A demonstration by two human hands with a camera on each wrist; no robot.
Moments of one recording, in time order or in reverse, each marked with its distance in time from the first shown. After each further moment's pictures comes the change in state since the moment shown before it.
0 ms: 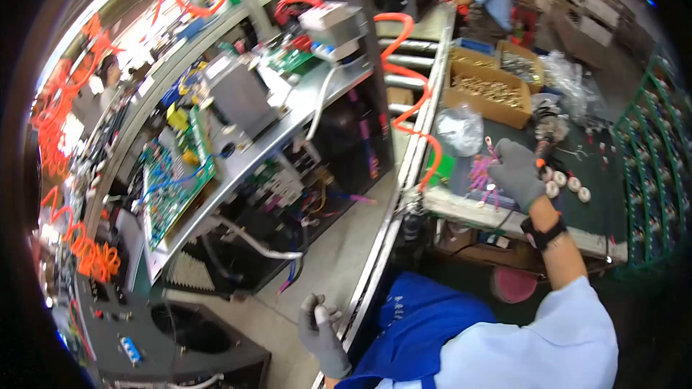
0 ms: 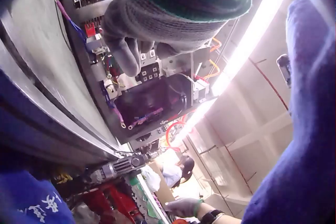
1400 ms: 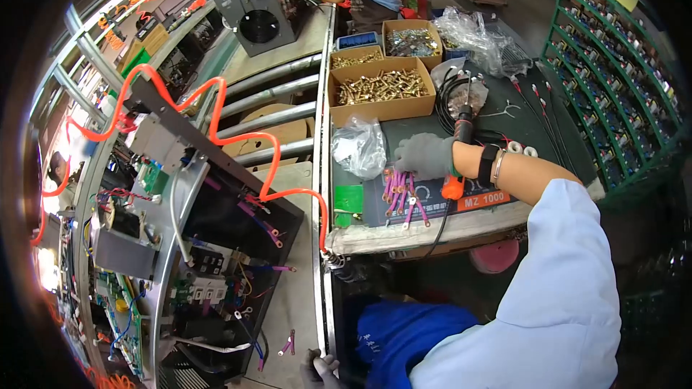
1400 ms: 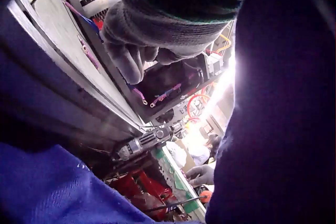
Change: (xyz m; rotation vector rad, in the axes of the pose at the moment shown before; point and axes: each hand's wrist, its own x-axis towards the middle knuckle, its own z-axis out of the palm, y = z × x) left_hand -0.013 -0.029 0.045 0.207 -0.127 -0.091; right_hand 0.066 0.096 0.038 -0.317 -0.529 -0.709
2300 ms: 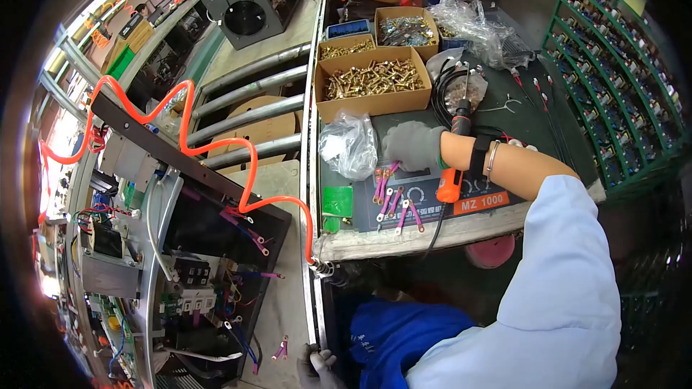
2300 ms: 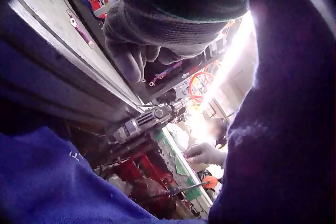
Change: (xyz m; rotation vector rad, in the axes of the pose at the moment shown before) left_hand 0.008 0.004 0.026 0.077 -0.025 -0.034; right_hand 0.023 0.019 0.001 0.019 -0.111 0.101
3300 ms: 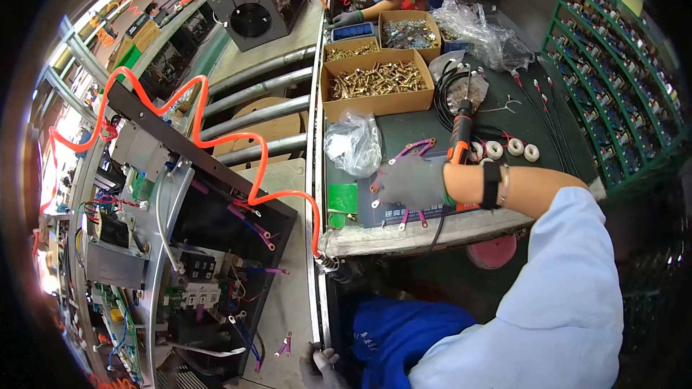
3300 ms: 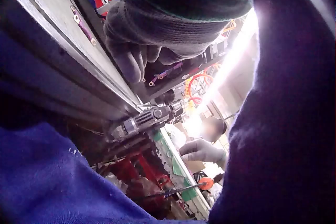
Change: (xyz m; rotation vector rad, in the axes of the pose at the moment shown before) left_hand 0.000 -0.003 -0.008 -0.010 -0.023 0.032; right_hand -0.027 -0.066 -0.014 -0.027 0.097 -0.277
